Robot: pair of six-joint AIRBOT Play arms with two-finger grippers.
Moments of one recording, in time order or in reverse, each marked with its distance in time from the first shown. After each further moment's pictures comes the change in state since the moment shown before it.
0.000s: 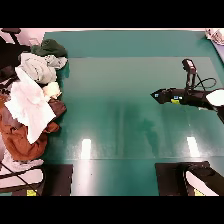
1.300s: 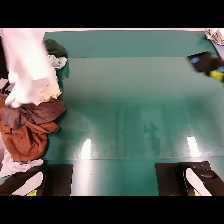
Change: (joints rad) left arm -0.327 0.357 0.219 -0.824 0.201 0.072; right arm -0.275 0.159 0.234 -0.004 -0.052 0.219
